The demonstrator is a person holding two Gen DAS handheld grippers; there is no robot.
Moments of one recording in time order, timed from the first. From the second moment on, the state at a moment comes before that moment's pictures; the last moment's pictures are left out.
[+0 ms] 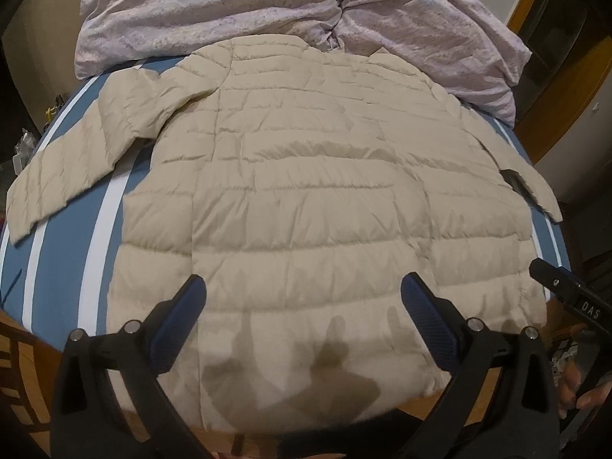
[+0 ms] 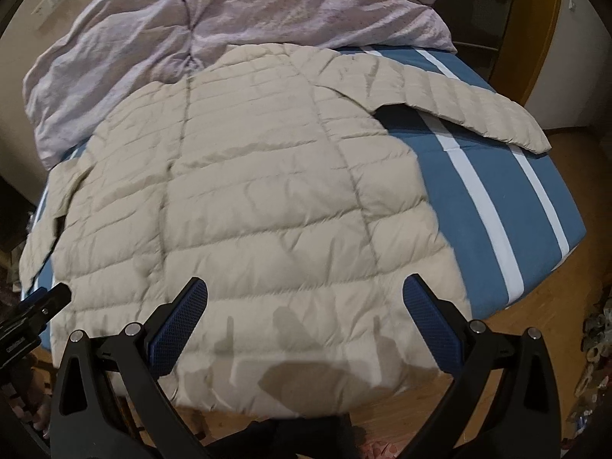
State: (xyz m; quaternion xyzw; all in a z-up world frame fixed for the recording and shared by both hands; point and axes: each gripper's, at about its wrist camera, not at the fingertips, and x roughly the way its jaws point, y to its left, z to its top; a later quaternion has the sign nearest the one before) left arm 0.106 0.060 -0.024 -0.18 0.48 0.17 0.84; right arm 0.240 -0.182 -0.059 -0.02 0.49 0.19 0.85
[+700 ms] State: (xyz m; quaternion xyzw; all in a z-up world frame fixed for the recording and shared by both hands) left arm 0.179 0.104 -0.055 -0.18 0.52 0.20 0.81; right arm 0.445 -0.301 -0.090 0.07 0.52 0.01 0.85
